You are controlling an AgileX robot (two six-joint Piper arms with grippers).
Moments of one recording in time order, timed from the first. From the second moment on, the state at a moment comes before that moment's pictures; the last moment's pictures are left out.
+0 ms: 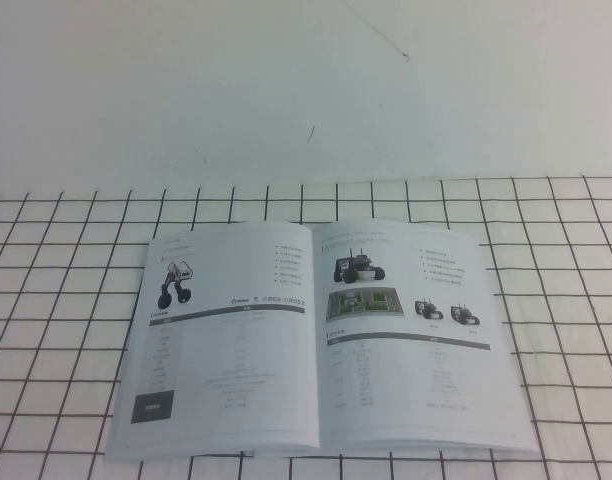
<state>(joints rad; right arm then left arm) 0.02 -0.01 0.03 0.01 -0.72 -0.22 -0.12 -0.01 0.03 -0.43 -0.44 -0.23</state>
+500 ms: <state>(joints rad) 0.02 -0.01 -0.32 -0.08 -0.70 -0.02 -0.12 -0.01 -0.28 -0.05 -0.54 -0.34</state>
